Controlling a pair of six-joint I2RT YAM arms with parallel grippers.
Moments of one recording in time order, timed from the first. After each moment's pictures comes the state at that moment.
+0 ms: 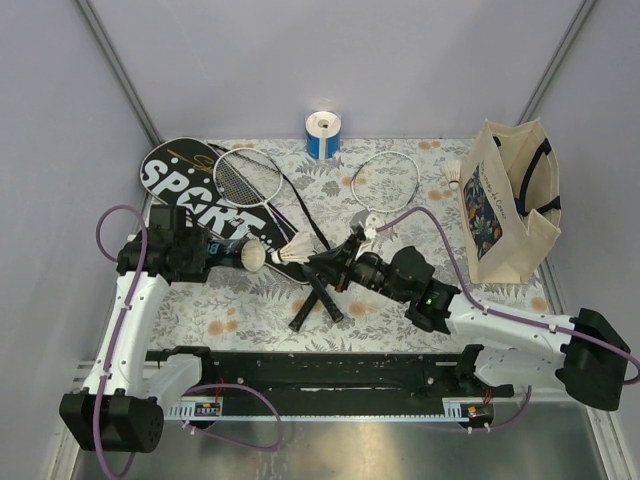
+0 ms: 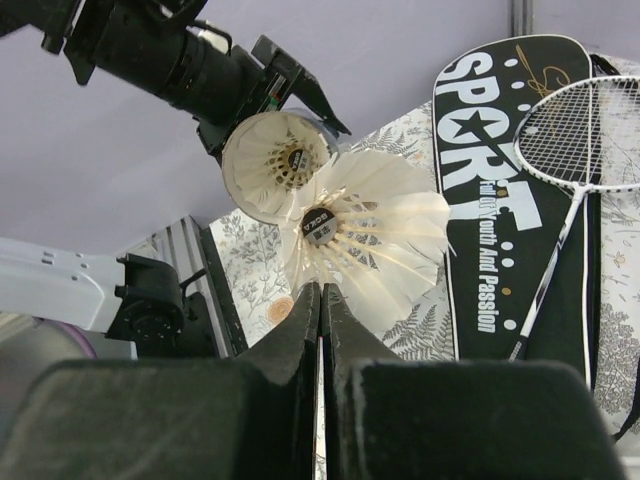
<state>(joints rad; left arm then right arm) -0.03 0.97 0.99 -1.03 -0.17 -1.54 1.00 1.11 0.65 0.58 -0.11 0.37</state>
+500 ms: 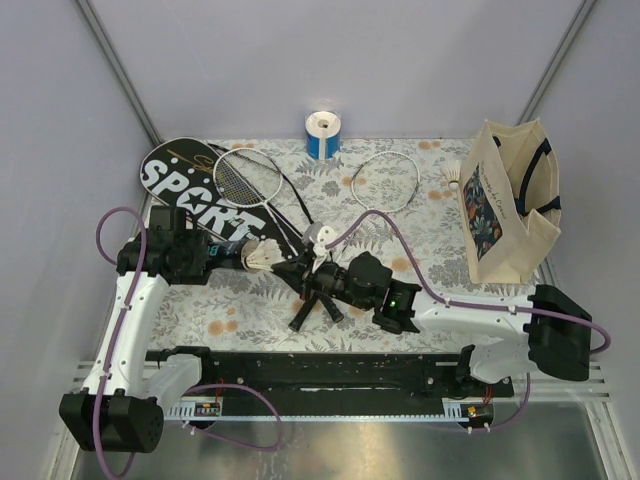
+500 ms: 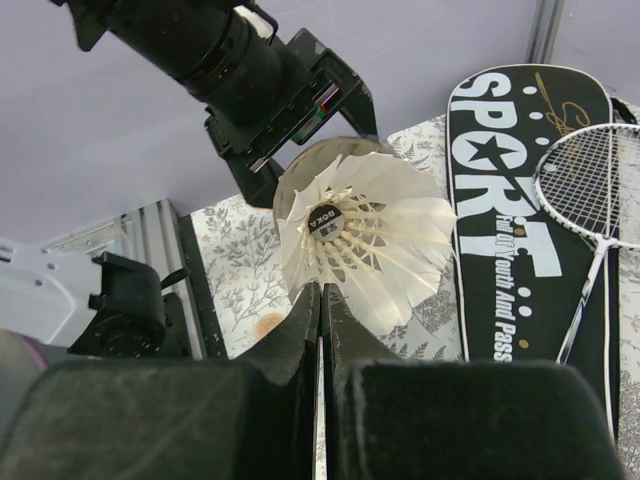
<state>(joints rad) -0.03 0.97 0.99 -1.06 -0.15 -1.57 1.20 1.34 0.81 0.62 0.04 0.17</state>
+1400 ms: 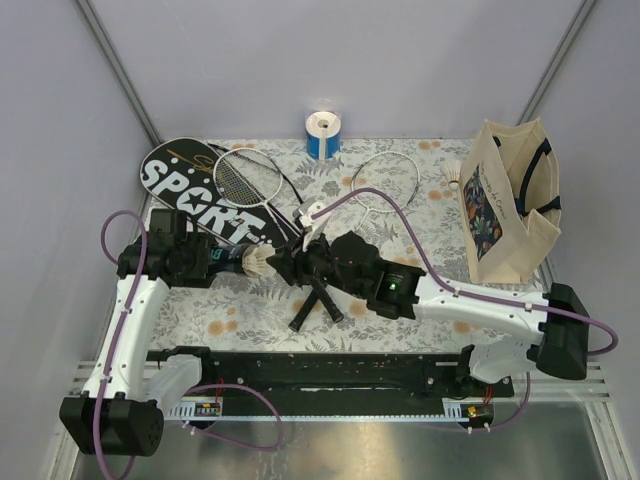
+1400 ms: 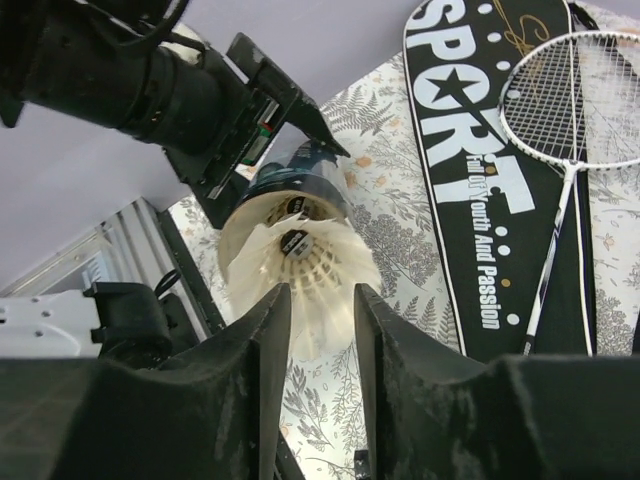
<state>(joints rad) -0.03 0.95 0.97 -1.06 -0.09 -1.54 1.20 1.35 1.08 0.18 0.16 0.30</state>
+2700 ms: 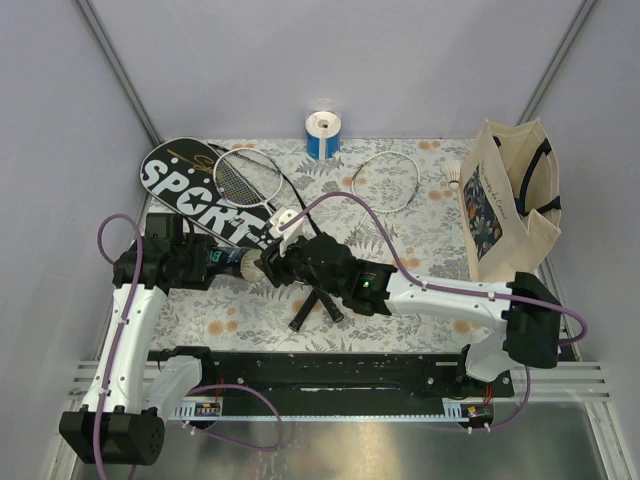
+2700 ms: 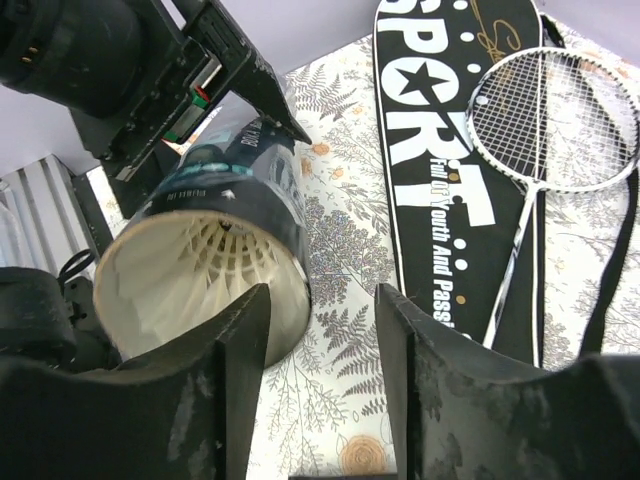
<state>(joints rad) -0.02 0.90 0.97 -1.07 -0.06 -1.51 1.21 1.56 1.16 0.23 0.21 0.12</state>
